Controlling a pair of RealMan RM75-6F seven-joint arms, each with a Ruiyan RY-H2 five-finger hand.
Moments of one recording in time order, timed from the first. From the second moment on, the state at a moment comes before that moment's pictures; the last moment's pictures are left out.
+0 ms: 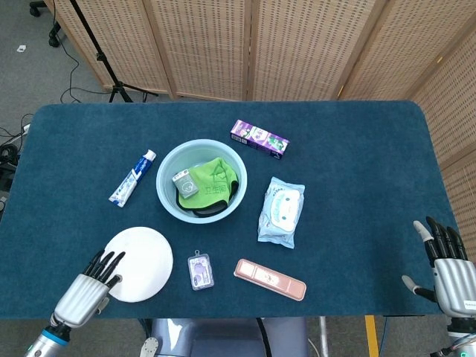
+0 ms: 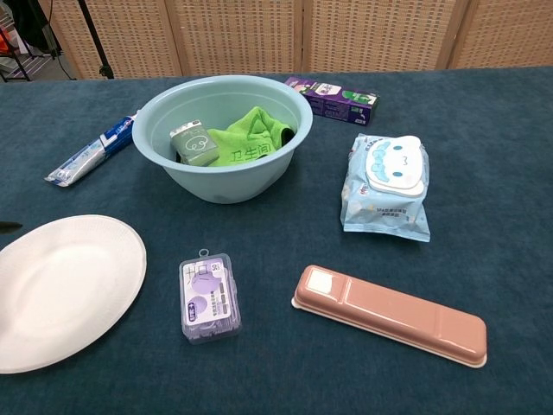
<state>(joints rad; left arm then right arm) -0.16 -1.38 0.28 -1.43 1.76 1.46 0.37 0.00 -1.08 0.04 -1.71 -1.56 1.56 -0.01</state>
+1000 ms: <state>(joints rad) -0.10 -1.47 0.24 -1.20 1.82 1.48 0.34 0.00 -1.08 0.04 -1.71 -1.56 1.56 0.00</state>
